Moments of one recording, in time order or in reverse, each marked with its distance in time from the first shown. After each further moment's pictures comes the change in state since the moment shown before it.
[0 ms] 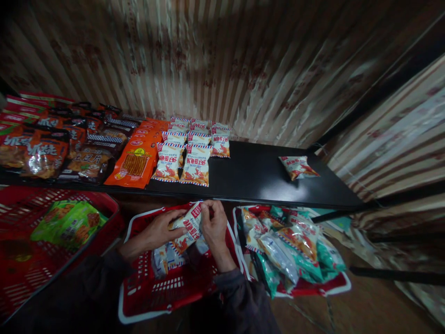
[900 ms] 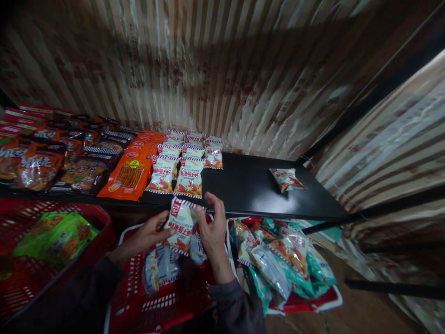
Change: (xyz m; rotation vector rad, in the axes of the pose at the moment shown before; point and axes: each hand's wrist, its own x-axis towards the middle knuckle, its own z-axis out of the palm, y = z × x) left_hand 0.009 0.005 -0.012 -0.697 -0.048 -0.013; right_hand 0.033 -0.022 -0.019 0.152 0.026 0.030
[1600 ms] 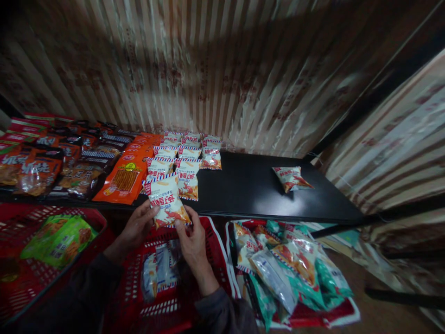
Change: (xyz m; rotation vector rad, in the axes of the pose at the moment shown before) left_hand 0.021 0.022 0.006 -0.411 0.370 0.069; right_hand -0.027 0.007 0.025 0.411 -0.184 0.297
